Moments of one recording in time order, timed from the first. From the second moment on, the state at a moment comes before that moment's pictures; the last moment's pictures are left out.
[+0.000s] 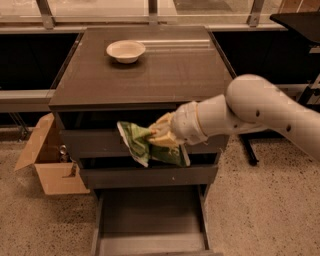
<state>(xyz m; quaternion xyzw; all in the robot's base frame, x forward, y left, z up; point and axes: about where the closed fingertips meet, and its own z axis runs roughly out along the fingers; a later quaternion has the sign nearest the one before) 0.531 0.004 0.806 -0.63 0.61 0.24 0.42</state>
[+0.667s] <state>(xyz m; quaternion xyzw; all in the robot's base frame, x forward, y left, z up) 0.507 -0.035 0.680 -0.62 0.64 0.25 0.39</state>
